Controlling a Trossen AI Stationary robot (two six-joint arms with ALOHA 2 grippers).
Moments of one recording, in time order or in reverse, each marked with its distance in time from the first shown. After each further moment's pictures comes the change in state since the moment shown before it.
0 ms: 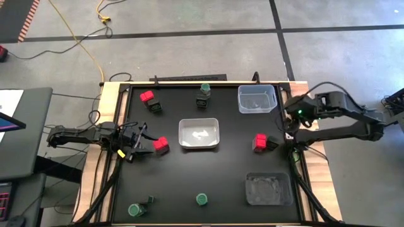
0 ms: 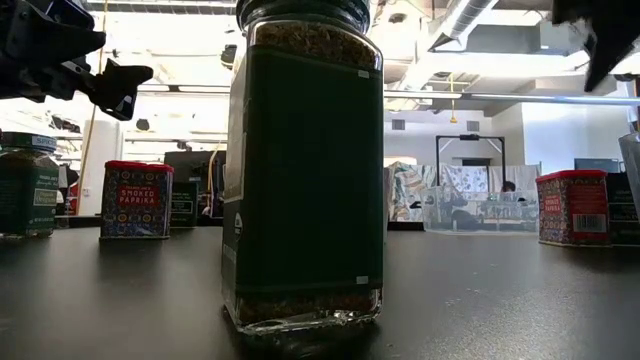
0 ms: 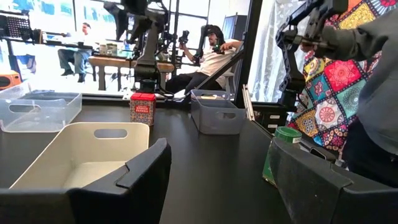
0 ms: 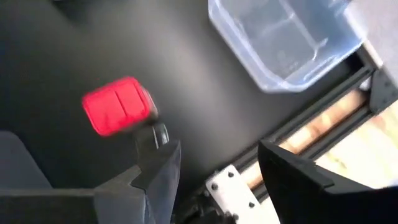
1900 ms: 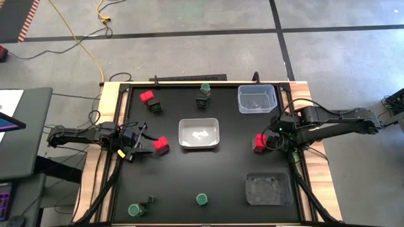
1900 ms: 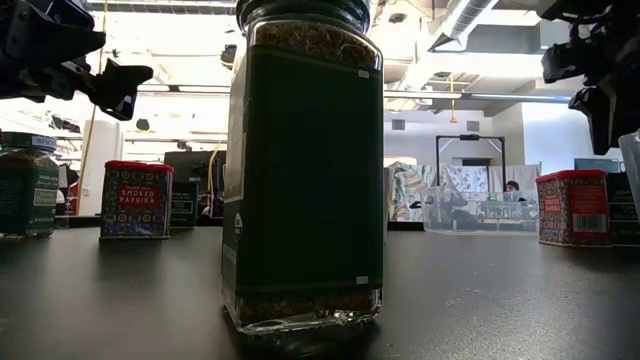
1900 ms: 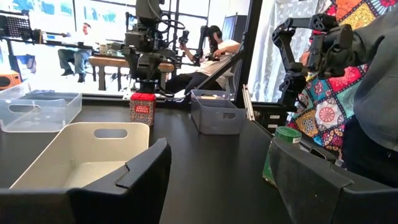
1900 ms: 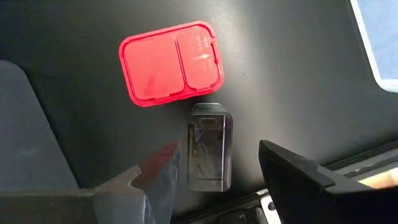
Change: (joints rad) left arm 0.000 0.000 0.000 0.000 0.000 0.000; right arm 0.145 0.023 -0.349 0.274 -0.176 -0.027
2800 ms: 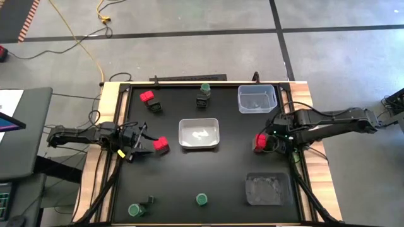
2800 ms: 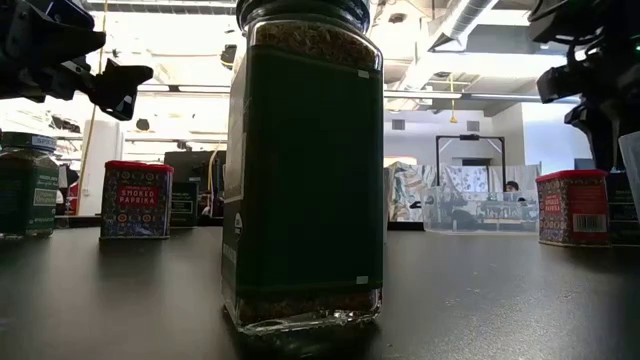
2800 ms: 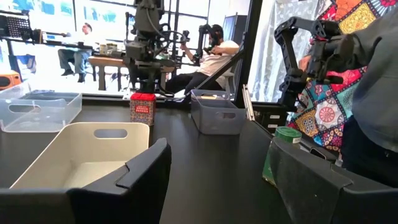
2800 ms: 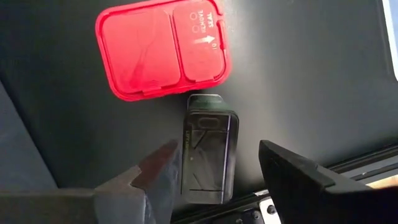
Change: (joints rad) left arm 0.000 0.000 0.000 0.000 0.000 0.000; right arm 0.000 0.073 -0.060 0.052 -0.003 -0.041
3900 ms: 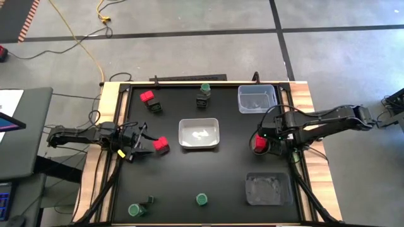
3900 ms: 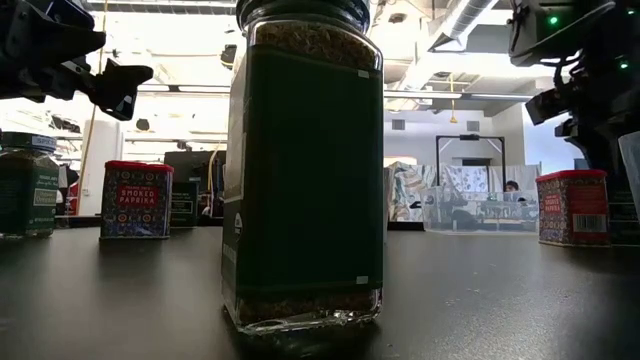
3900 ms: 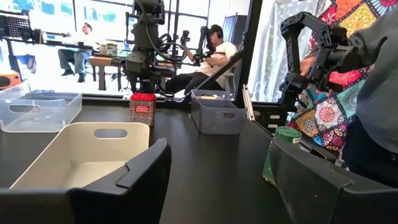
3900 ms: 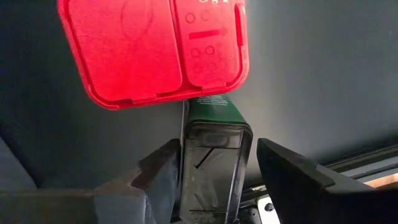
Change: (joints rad) left arm 0.000 0.000 0.000 0.000 0.000 0.000; right arm -0.001 0.176 0.000 0.017 0.000 -0.030
